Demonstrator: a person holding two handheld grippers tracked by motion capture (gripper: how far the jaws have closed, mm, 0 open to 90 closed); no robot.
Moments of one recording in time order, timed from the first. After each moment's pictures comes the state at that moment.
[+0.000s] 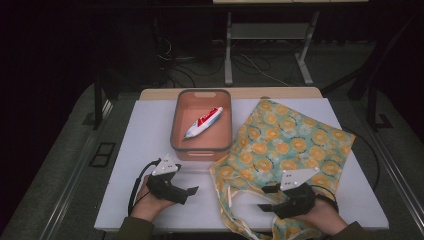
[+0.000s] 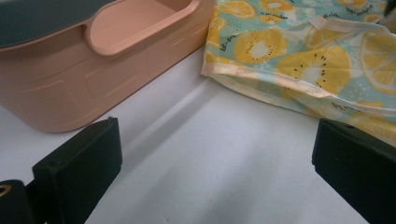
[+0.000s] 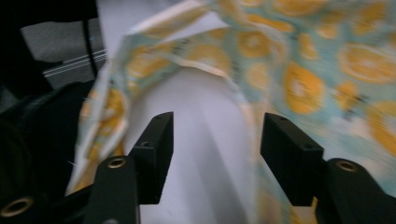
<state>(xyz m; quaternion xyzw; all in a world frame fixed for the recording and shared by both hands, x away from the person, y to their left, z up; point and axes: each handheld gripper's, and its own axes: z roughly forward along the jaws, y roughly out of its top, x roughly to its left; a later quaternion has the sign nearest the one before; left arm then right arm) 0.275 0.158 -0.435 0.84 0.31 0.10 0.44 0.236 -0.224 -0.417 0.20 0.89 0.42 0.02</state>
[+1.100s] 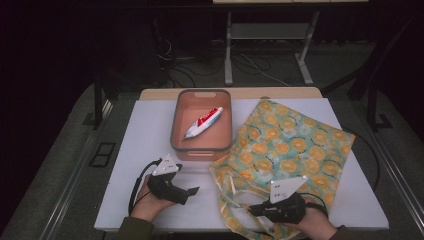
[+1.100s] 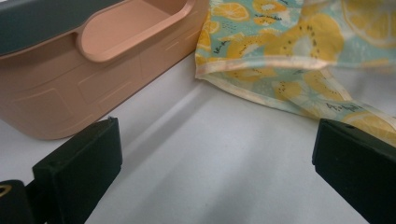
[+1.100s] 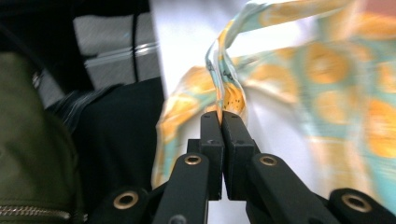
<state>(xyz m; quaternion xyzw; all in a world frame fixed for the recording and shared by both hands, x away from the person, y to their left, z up) 0.276 0.157 -0.433 0.84 0.30 0.10 0.44 0.220 -0.202 -0.414 0.14 0.89 0.43 -0.01</state>
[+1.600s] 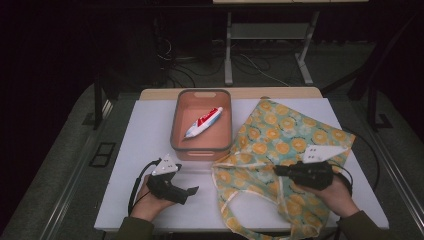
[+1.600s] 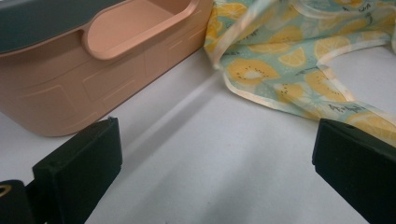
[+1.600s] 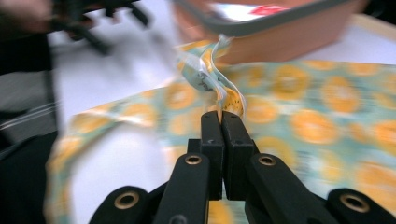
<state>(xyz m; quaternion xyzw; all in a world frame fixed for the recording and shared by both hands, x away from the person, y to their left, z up) 0.276 0.158 -0.434 0.84 0.30 0.10 0.44 0.275 -0.272 -0.380 0.25 0.84 0.48 0.09</state>
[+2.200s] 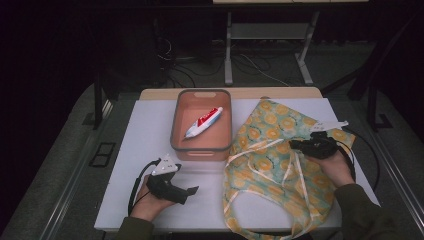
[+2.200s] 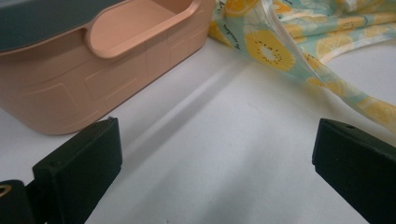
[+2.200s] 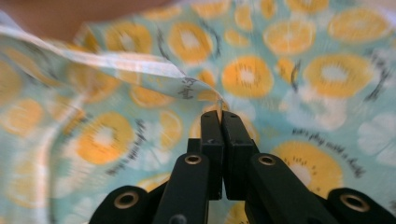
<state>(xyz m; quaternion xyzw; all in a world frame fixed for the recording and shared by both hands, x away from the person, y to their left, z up) 0.276 0.158 -0.434 0.84 0.31 0.10 0.44 0.366 -0.323 -0.421 0.39 0.81 0.41 0.13</state>
